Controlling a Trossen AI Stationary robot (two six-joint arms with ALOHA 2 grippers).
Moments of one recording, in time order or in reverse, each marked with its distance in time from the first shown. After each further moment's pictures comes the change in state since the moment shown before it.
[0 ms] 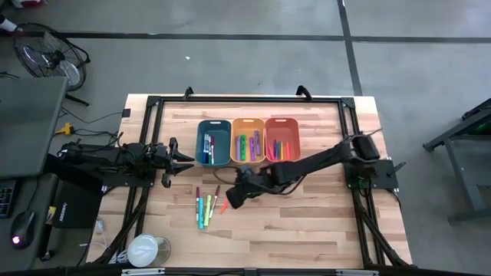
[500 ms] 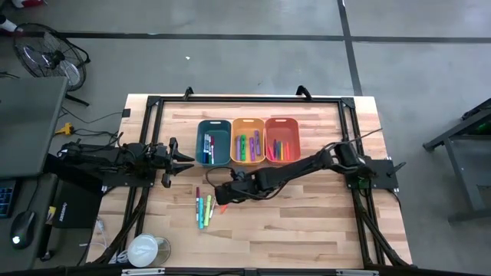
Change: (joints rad) left arm 0.000 0.000 0.000 0.000 0.000 0.000; right arm 0.002 0.210 0.247 -0.129 0.011 0.351
